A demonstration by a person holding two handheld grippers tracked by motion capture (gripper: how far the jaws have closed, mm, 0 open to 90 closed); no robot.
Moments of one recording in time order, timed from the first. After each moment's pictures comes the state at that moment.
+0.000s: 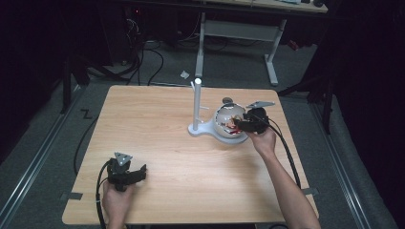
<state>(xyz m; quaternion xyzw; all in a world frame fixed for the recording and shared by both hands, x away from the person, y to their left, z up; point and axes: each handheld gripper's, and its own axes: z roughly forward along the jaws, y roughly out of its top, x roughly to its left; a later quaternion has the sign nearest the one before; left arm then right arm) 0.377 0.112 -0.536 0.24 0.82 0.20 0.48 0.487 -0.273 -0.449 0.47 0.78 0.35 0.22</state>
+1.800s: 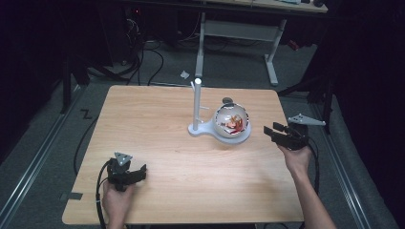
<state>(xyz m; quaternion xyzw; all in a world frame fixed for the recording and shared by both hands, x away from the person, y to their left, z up) 0.377 0.112 -0.537 0.24 0.82 0.20 0.48 0.398 -0.357 -0.418 0.50 0.72 0.42 0.24</state>
